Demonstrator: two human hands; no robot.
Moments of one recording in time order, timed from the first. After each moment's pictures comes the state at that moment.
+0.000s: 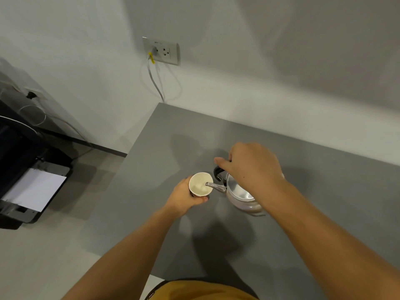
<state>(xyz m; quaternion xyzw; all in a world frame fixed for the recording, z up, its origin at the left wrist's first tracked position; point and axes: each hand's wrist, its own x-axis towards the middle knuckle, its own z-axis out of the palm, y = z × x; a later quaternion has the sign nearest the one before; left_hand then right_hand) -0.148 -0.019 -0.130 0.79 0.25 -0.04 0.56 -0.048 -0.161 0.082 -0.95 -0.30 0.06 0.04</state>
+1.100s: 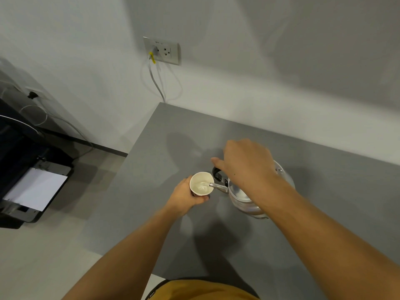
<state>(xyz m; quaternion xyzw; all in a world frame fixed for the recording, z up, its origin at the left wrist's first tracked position) -0.149 -0.022 -0.125 0.78 0.25 -0.04 0.57 -0.053 -0.146 0.085 -0.95 -0.31 0.04 0.00</state>
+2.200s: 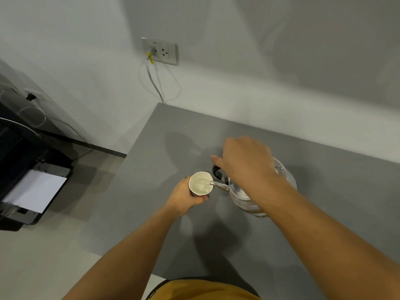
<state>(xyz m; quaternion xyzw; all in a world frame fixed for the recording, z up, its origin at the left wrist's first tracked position) -0.149 -0.021 -0.128 0.79 0.25 -0.04 0.56 -0.053 -0.146 0.088 -0.95 -0.30 0.02 0.00</state>
